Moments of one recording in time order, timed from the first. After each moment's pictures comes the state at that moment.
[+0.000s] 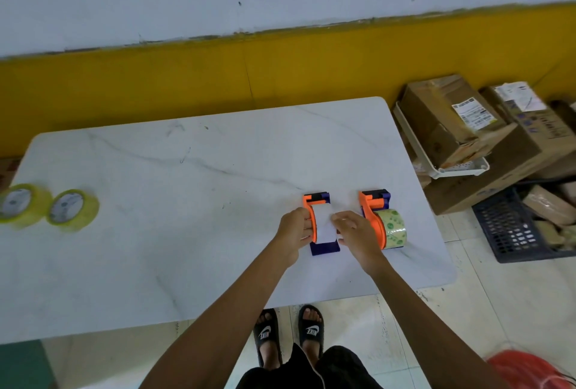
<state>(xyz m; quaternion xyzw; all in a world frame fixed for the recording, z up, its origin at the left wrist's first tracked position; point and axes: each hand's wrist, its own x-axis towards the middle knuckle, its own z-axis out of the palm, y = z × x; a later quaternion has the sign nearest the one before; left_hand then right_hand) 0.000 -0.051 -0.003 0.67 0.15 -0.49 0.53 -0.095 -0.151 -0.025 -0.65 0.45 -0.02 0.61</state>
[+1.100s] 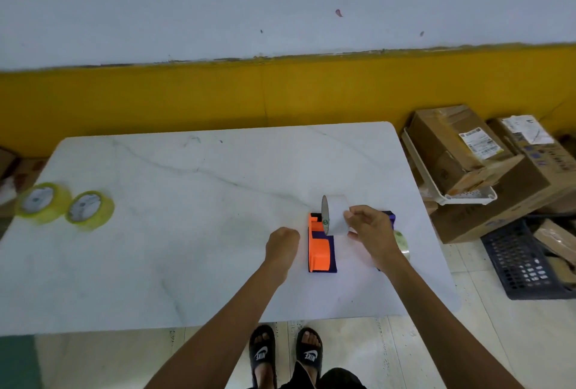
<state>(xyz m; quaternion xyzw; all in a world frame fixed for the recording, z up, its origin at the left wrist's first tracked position) 0.009 -0.023 -0.020 0.77 0.14 -0.40 0.48 -0.084 -0.179 0.005 -0.64 0.38 -0.10 0.66</state>
